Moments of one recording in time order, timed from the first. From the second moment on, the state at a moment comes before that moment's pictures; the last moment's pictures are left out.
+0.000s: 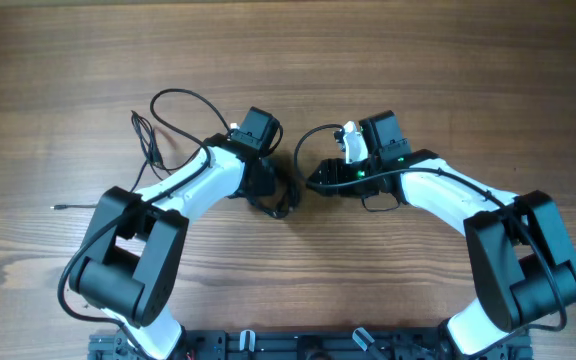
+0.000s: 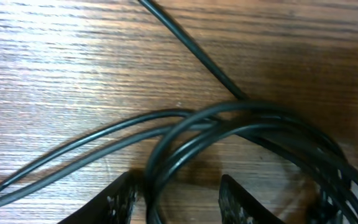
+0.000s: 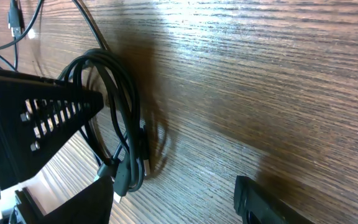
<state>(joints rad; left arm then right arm) -0.46 1.83 1.06 -0.61 -0.06 -0.52 0.37 1.77 0.88 -0.23 -0.58 0.40</state>
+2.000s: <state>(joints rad) -0.52 1.51 1.04 -0.73 0.08 -0.54 0.37 1.77 0.98 -0.32 -0.85 0.21</state>
